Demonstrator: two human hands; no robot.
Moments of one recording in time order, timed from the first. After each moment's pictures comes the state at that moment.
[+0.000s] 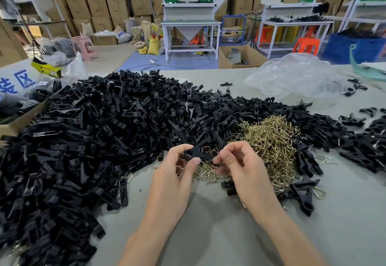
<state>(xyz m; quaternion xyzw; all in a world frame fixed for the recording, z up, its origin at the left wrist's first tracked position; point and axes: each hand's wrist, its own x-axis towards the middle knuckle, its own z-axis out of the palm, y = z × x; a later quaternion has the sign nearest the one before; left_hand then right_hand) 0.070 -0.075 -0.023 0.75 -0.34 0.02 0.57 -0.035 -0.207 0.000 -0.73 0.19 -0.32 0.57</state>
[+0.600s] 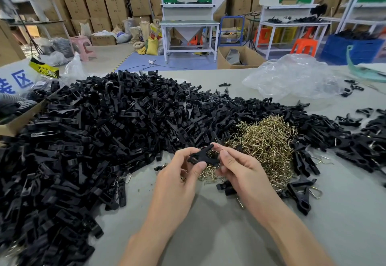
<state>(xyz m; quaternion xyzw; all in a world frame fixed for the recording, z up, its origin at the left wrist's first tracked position) 0.064 -0.078 -0.024 0.74 -0.39 0.02 0.55 -0.031 -0.213 -0.006 -0.60 0.18 -0.24 0.75</state>
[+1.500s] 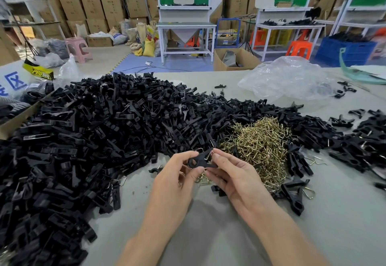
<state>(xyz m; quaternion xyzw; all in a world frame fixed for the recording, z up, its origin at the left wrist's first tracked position) 0.058 -0.082 -0.020 0.75 -0.40 0.03 0.53 -0.029 -0.211 -0.002 -0.41 0.21 -0.22 0.86</state>
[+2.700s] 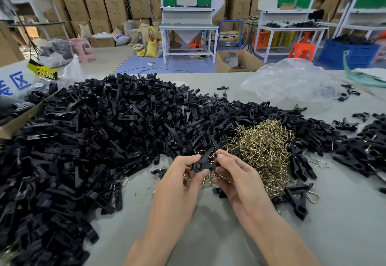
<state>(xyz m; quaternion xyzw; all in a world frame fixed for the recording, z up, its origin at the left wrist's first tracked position) 0.053 -0.083 -0.025 0.76 -0.38 0.07 0.52 -0.031 -0.200 0.002 -0.45 0.26 -0.26 0.81</state>
